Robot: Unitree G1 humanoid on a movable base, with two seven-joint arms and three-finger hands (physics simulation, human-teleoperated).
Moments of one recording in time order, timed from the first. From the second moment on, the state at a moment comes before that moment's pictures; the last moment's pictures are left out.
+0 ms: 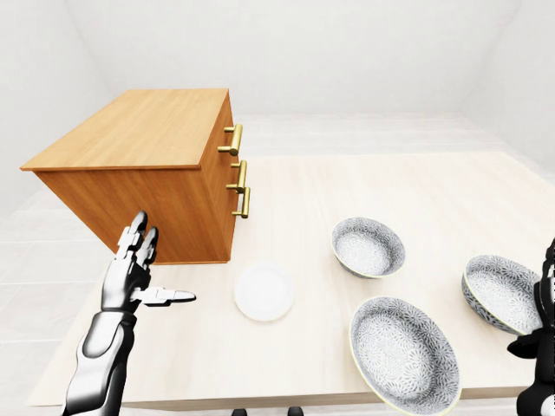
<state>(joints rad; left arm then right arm) 0.06 0.07 0.18 -0.10 -0.03 -0.09 -0.17 0.13 -0.46 -0.80 -0.08 -1.18 0.06 0.23</state>
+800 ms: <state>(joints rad) 0.09 0.06 0.18 -0.13 -0.03 -0.09 -0.17 0.05 -0.55 -0.61 0.37 -1.17 0.09 -0.10</state>
